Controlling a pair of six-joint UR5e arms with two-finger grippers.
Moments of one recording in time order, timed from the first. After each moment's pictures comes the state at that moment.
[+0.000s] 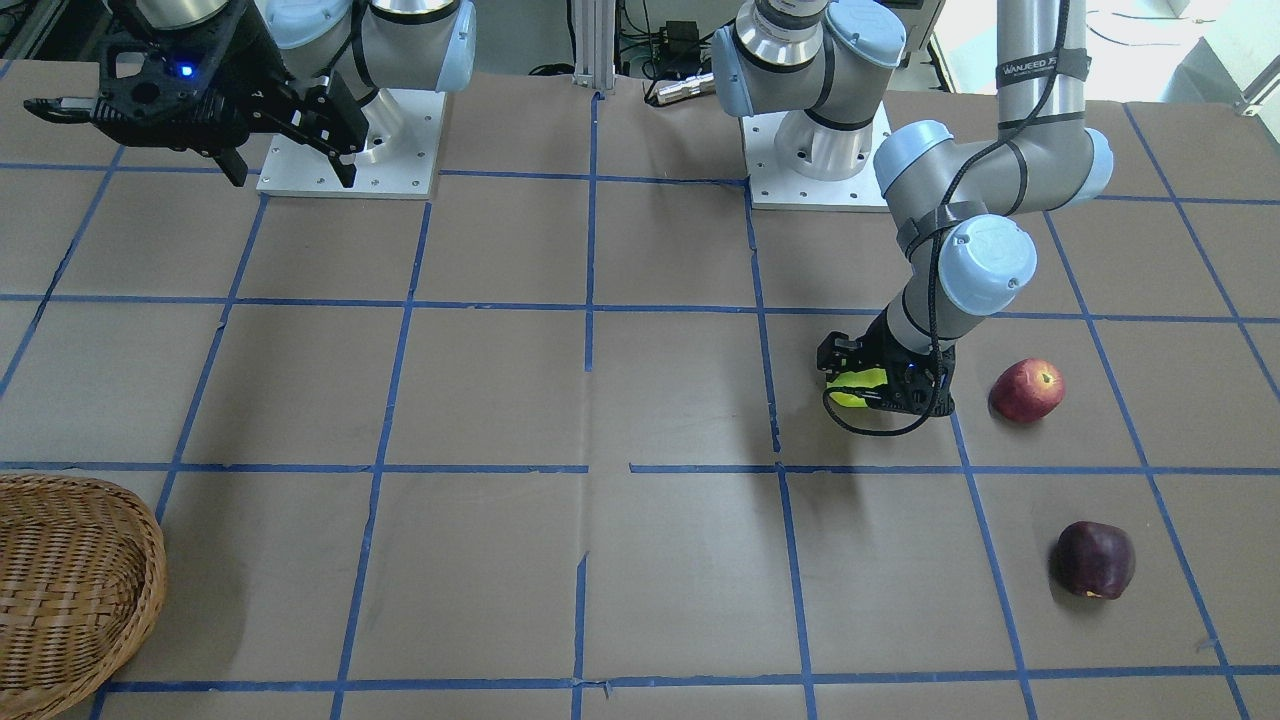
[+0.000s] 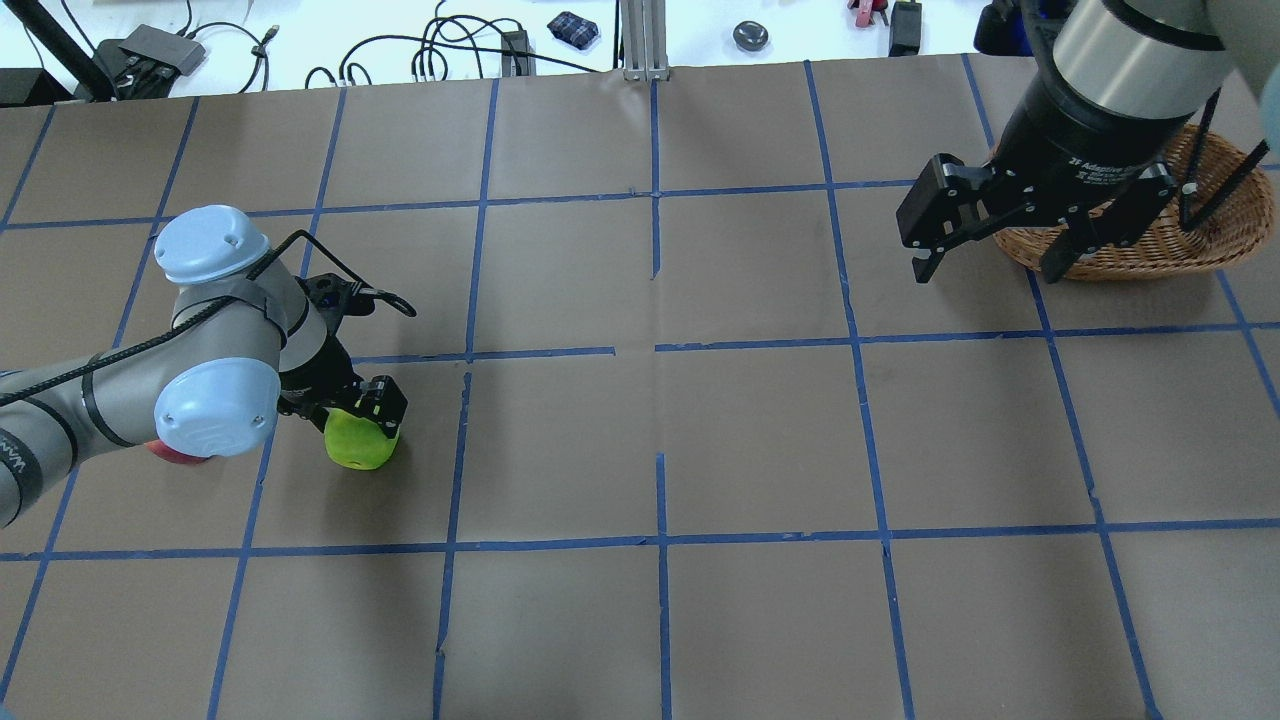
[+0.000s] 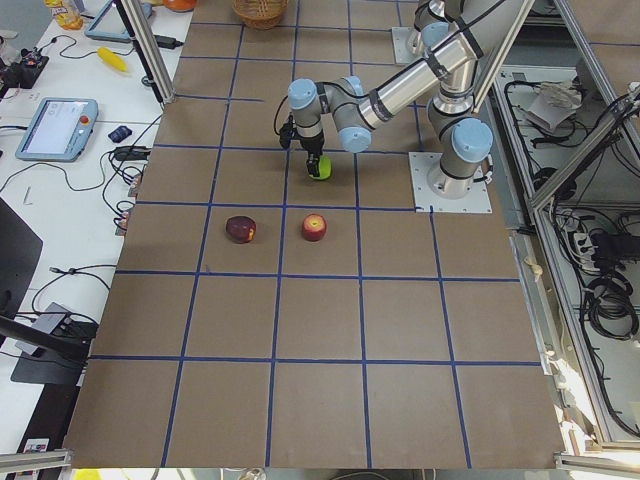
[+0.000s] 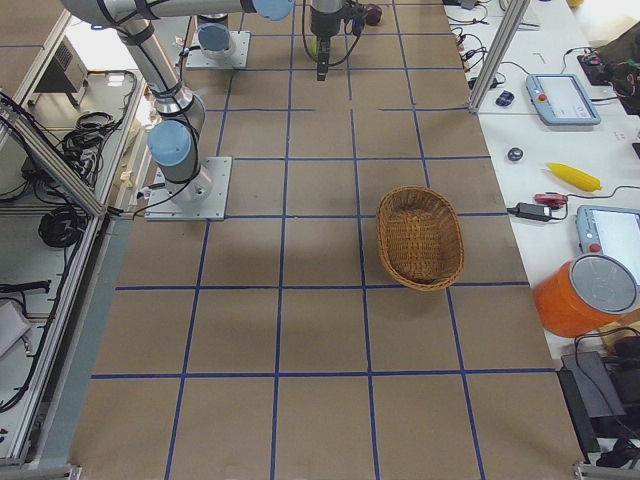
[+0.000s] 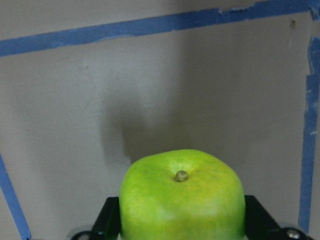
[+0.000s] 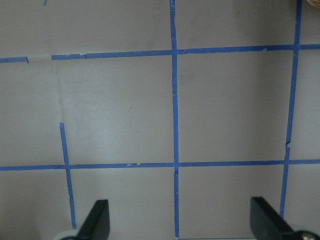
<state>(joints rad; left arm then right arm) -1.36 -1.78 -2.11 -0.96 1.60 0.32 1.54 -1.68 1.59 -1.43 -1.53 -0.01</state>
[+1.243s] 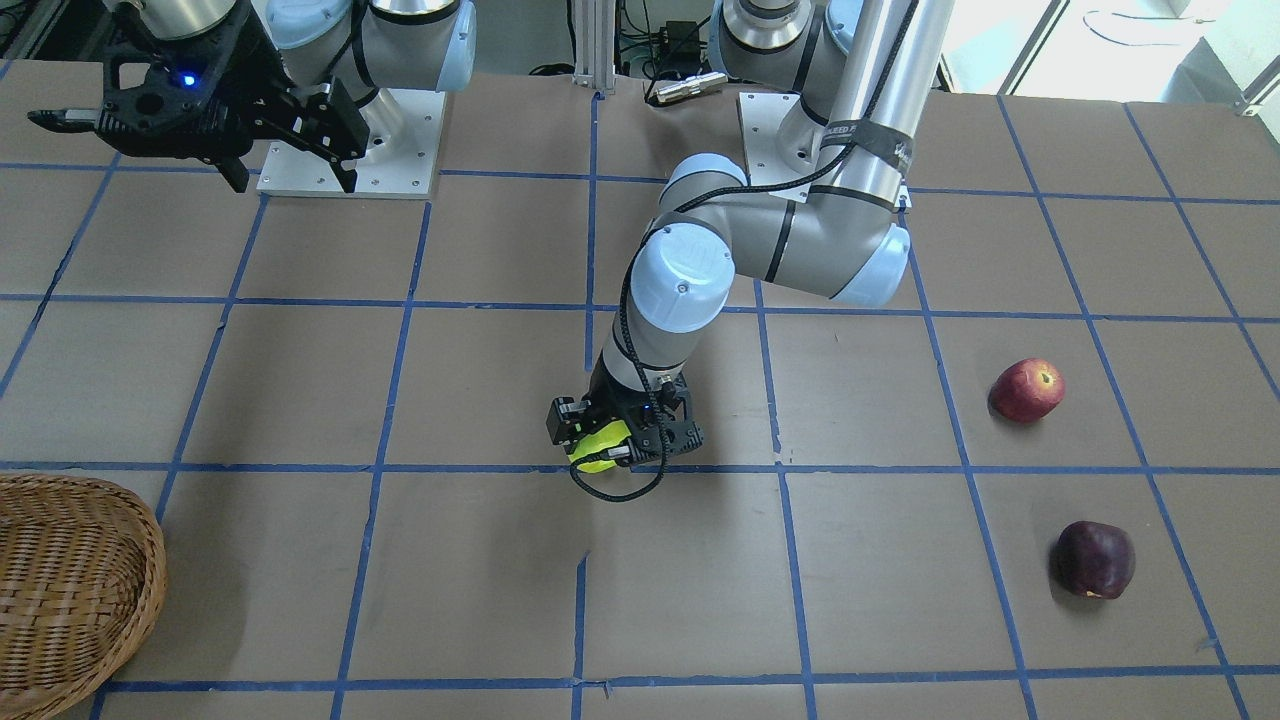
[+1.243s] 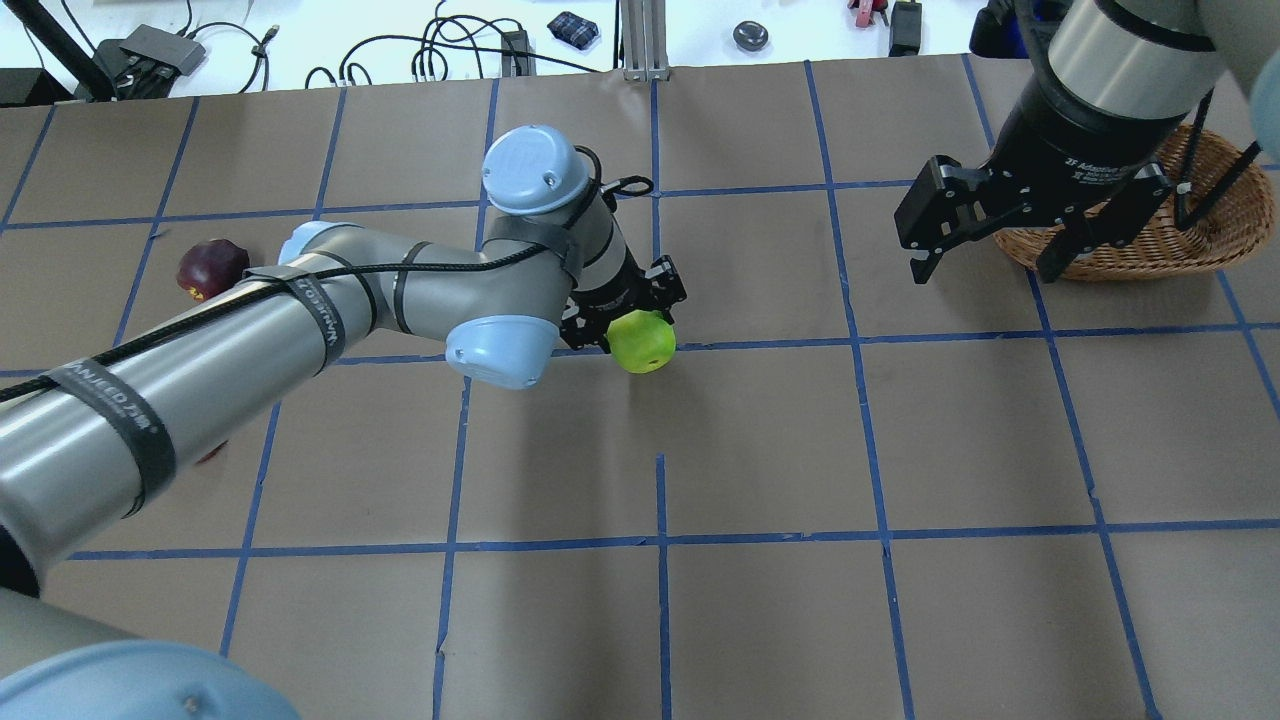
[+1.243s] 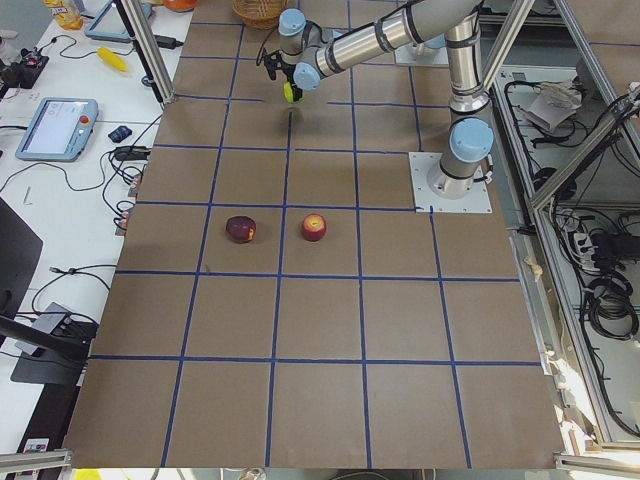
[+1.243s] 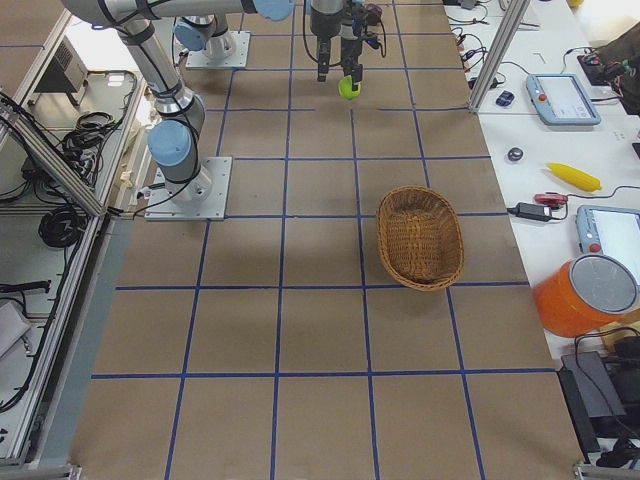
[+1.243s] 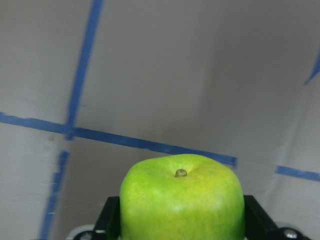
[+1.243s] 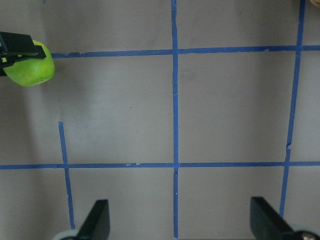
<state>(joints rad) -1.89 -2.04 -1.77 -0.81 1.39 -0.66 1.54 -1.66 1.59 -1.43 -1.53 -0.02</state>
